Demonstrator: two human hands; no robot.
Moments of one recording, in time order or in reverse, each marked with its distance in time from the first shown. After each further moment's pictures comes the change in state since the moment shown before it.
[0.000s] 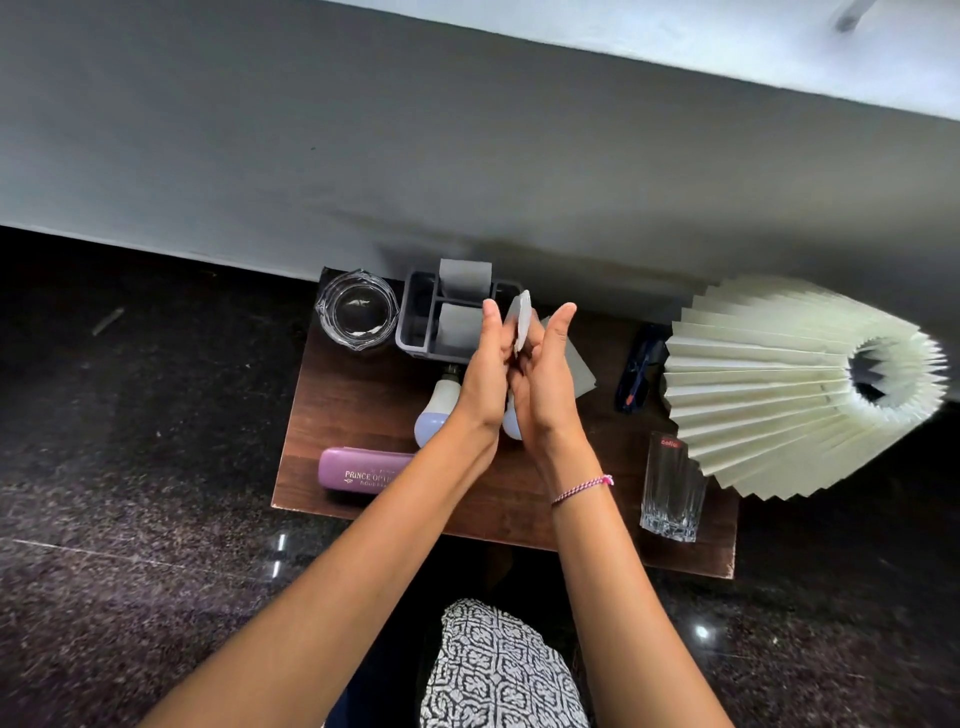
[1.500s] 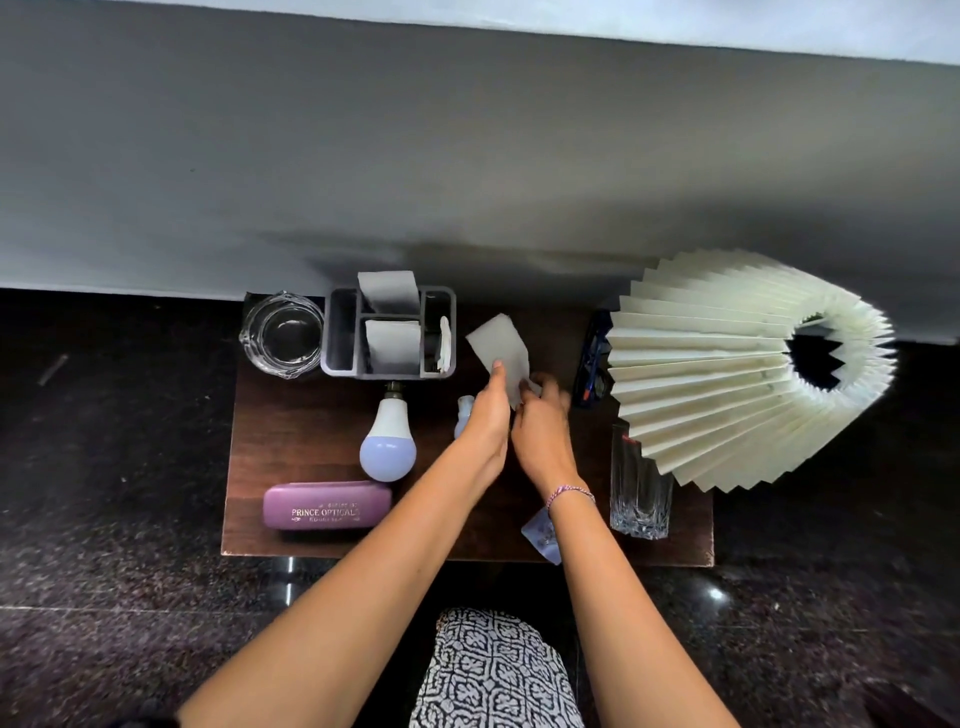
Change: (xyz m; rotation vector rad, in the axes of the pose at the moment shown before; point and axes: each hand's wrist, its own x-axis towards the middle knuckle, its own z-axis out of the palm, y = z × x) left_hand 0.059 -0.074 0.052 -0.167 0.338 -0.496; right_hand 0.029 0.062 -0.101 -1.018 0.194 0.073
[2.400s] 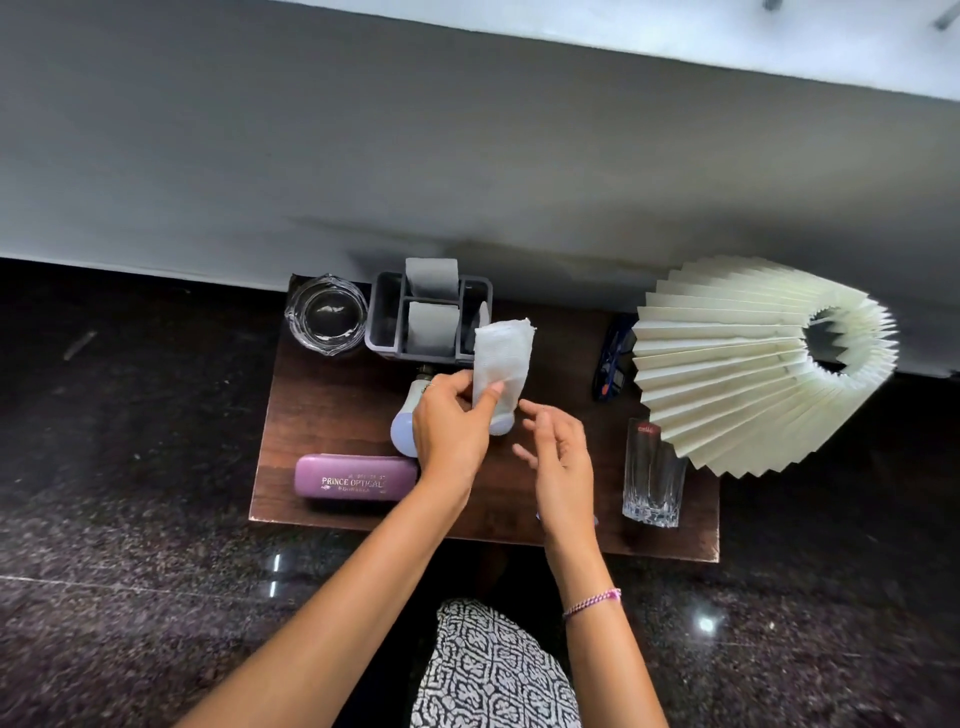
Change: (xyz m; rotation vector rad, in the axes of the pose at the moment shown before) left_hand -0.055 0.002 -0.079 0.609 0.253 0.730; right_hand -0.106 -0.033 -0.005 0.700 0.154 -0.083
